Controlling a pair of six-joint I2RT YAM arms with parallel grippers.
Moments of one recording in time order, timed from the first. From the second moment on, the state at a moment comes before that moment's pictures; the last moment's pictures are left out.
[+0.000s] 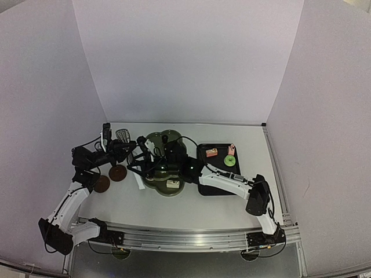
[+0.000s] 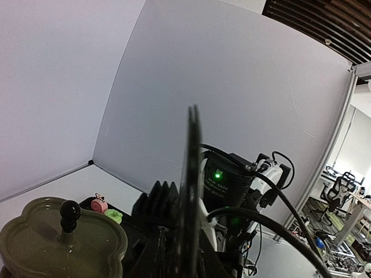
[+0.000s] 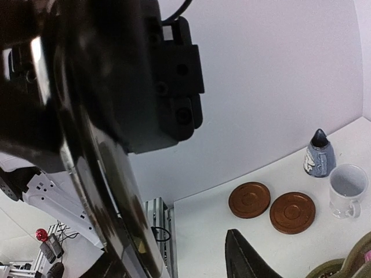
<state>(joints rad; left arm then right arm) -0.31 1.02 0.88 0.53 0.96 -0.68 1.10 2.16 2.02 0.06 -0.43 0.37</state>
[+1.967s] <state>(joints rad) -0.30 0.90 0.89 0.19 0.77 -0.27 0.64 2.02 1.47 -0.99 0.06 0.62</state>
